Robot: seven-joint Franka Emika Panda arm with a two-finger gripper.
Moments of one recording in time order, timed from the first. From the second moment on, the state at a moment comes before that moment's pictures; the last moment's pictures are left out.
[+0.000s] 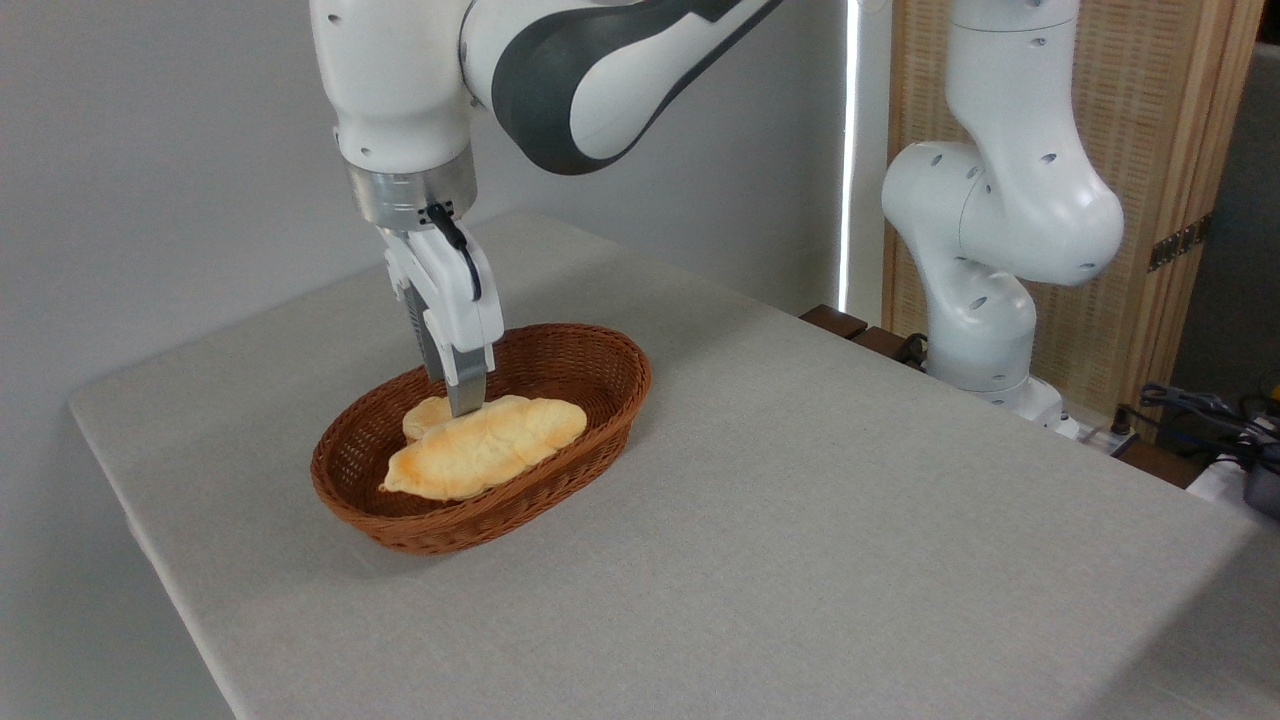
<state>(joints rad) -0.04 0.02 -0.14 -1.84 -0.27 1.89 0.83</state>
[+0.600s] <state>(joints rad) -0.03 0.01 -0.13 -1.74 -0.28 1.87 0.69</state>
